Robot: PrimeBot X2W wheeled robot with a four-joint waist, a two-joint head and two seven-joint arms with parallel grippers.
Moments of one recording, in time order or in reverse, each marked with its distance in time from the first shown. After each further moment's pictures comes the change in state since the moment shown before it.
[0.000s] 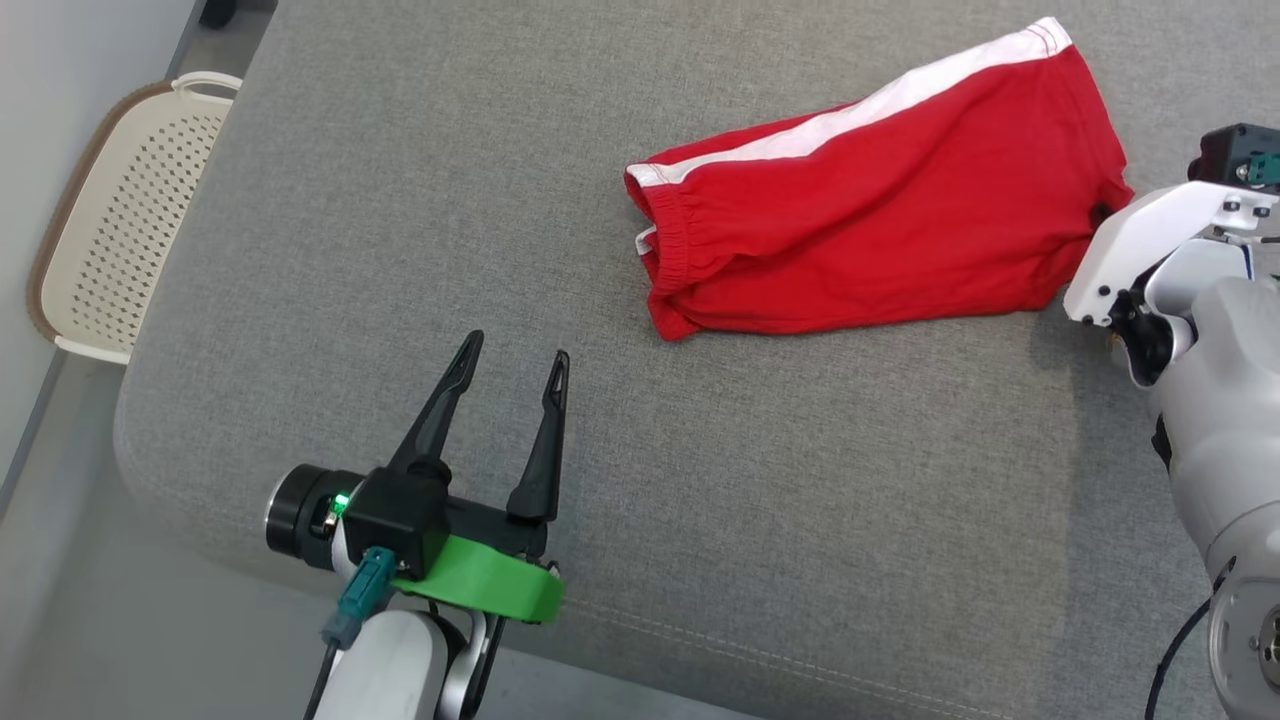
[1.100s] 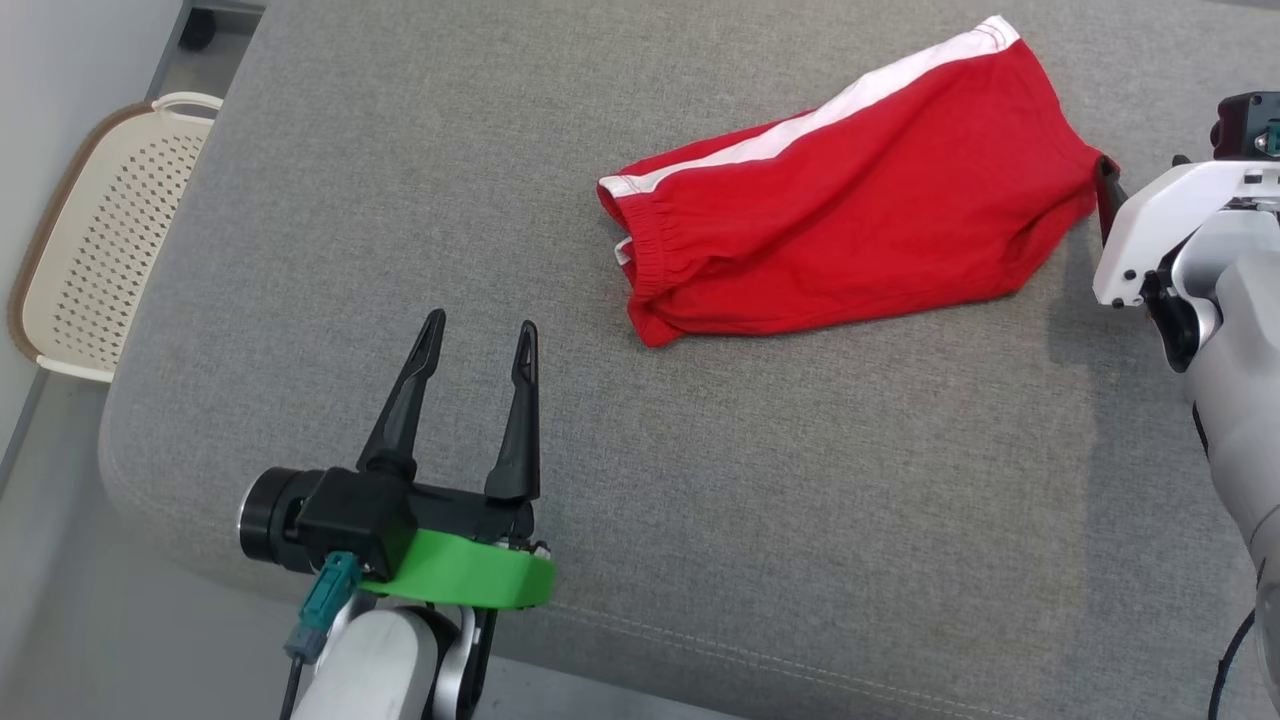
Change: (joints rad) left arm 0.004 0.036 -0.036 -0.097 -0.106 0.128 0.000; right arm -0.025 -0.073 0.285 -0.006 0.111 -0.001 -0.117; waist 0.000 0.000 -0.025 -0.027
